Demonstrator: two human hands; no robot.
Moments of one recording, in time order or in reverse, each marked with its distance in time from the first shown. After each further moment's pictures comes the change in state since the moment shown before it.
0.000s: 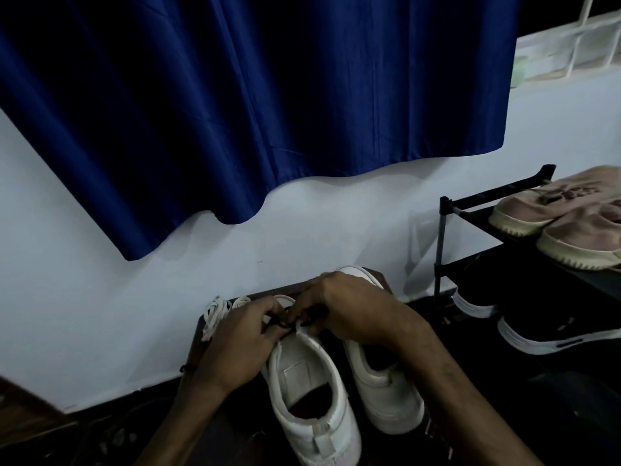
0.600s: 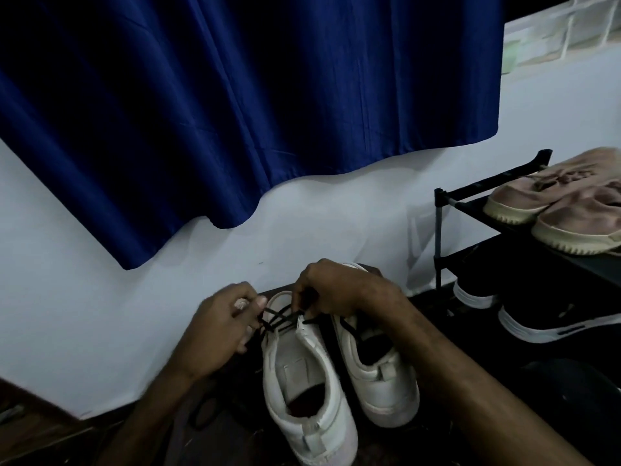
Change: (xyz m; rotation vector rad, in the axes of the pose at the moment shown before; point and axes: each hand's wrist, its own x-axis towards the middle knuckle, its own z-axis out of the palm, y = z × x) left_hand 0.004 -0.005 -0.026 -0.201 0.054 -0.112; right_hand 0.029 0.018 -0.001 0.244 -0.198 0.129
